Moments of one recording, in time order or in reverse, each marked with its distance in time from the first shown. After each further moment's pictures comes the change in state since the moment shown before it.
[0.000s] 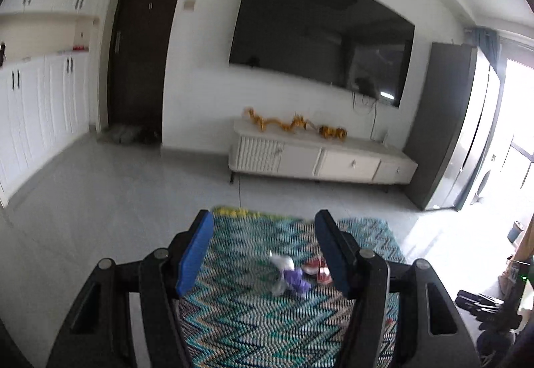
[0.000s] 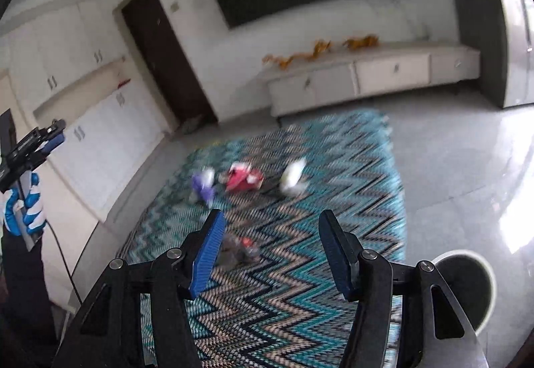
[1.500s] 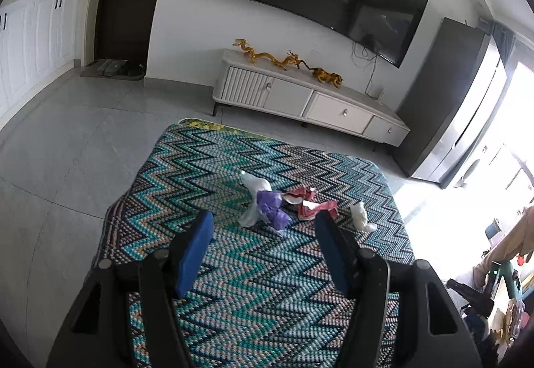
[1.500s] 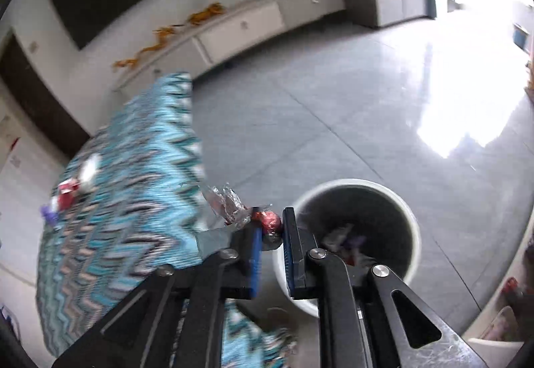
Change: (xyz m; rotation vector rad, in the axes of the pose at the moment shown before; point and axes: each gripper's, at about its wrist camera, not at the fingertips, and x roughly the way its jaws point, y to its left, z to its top) left arm 0.066 -0.025 -0.079 -0.091 0.233 -0.068; right arm -0.016 -0.246 -0.084 0.423 0.028 -0.465
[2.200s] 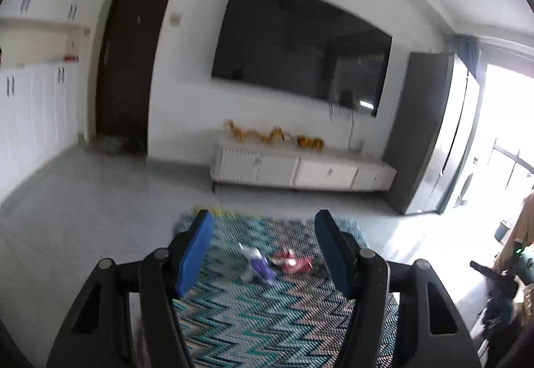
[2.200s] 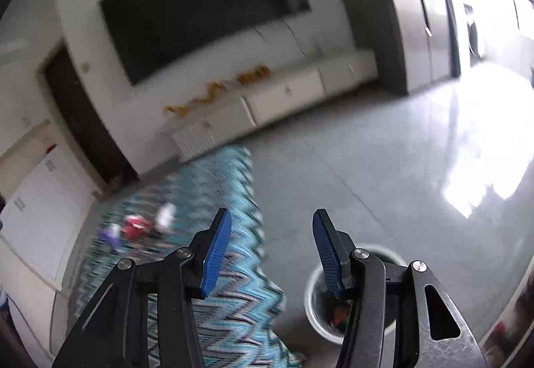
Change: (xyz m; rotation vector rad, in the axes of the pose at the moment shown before) left arm -0.186 -0.036 0.035 0.132 -0.331 0.007; right arm -0.187 0.056 0.031 -0.155 -0.308 0.206
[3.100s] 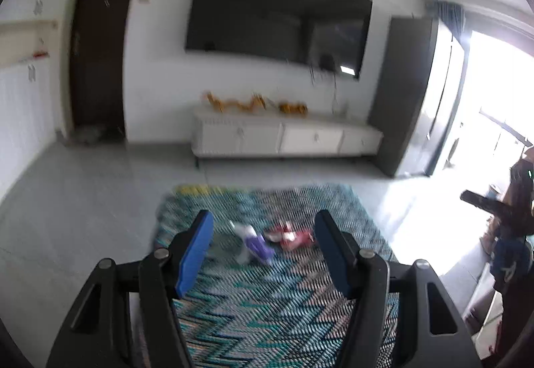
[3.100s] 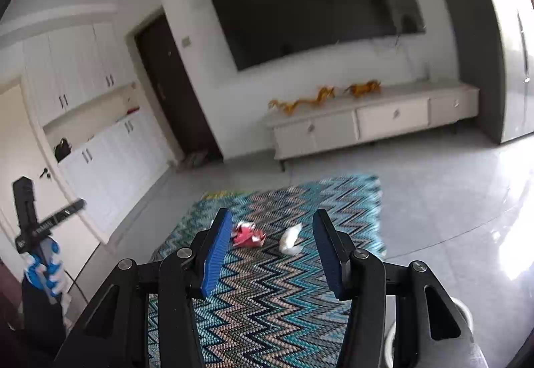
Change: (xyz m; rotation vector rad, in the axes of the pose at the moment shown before) left arm 0.090 0.002 -0.038 0.067 0.198 -0.113; right arm 0.063 0.168 0.030 -0.204 0.095 0.344
